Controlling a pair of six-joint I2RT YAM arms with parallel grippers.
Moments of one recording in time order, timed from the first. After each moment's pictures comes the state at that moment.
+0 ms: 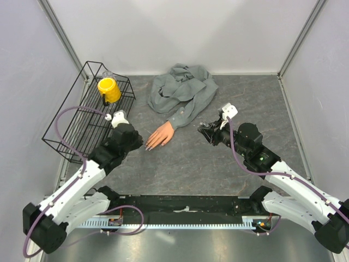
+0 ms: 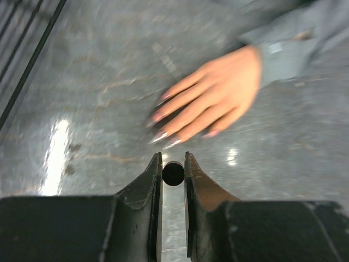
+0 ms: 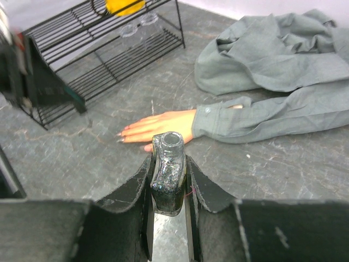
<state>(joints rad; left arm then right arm) -0.56 0.91 0.66 -0.46 -0.38 -0.75 0.68 0.87 0.67 0.11 -0.10 0.16</state>
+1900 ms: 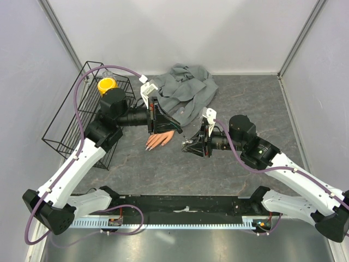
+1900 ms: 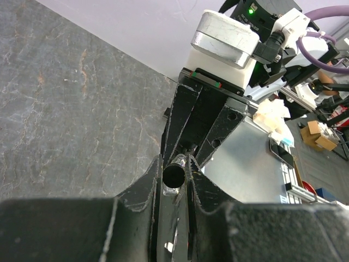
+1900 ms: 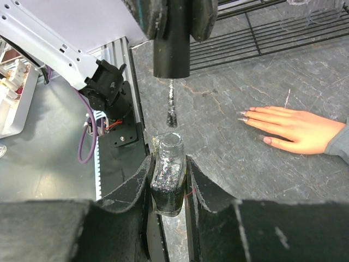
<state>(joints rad) -0.56 1.10 1.19 -0.20 0.88 -0.41 0.79 0.97 0.90 -0.14 -0.58 0.16</state>
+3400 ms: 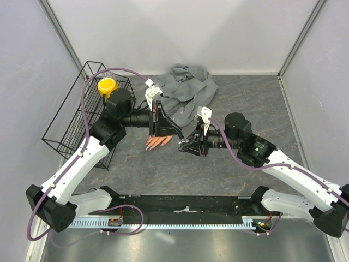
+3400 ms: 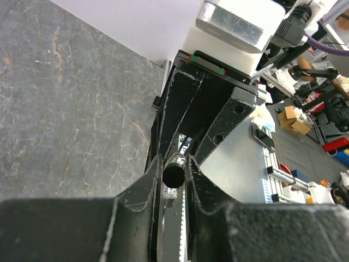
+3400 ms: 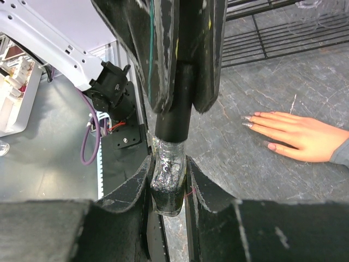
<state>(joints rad) -0.56 1.13 1.15 -0.19 0.97 -0.43 0.82 1.02 0.95 -0.15 -0.57 0.15</state>
